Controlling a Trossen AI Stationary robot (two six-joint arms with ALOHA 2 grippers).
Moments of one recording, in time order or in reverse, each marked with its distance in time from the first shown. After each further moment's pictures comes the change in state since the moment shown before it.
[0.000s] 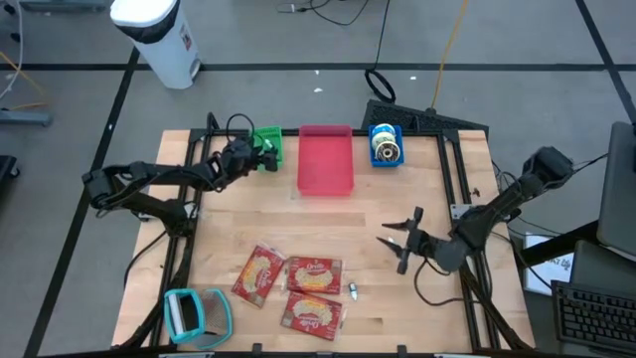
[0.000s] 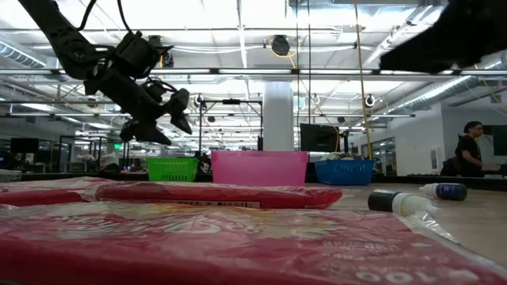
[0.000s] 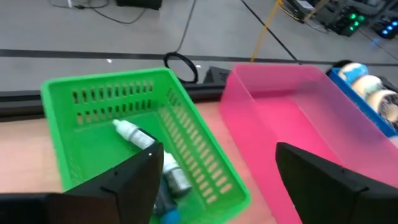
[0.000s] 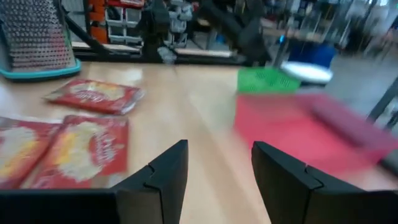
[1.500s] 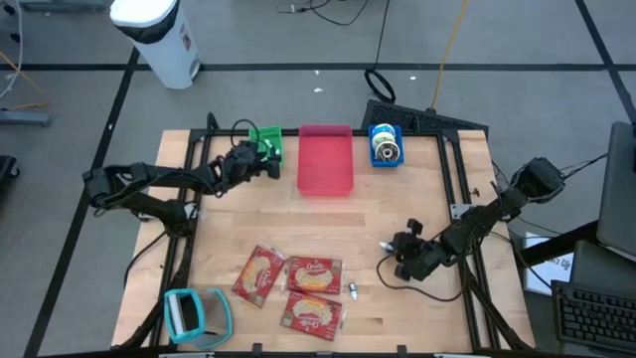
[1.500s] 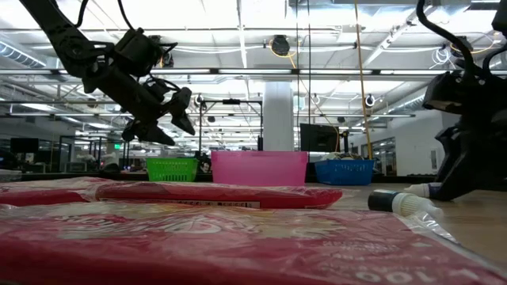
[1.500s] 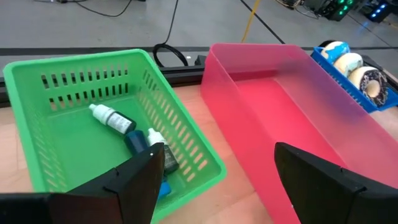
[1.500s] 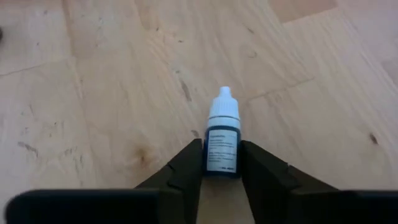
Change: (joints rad) left arm -0.077 0.000 0.000 -0.022 -0.011 -0.003; right arm -0.084 0.273 0.006 -0.539 -0.512 0.671
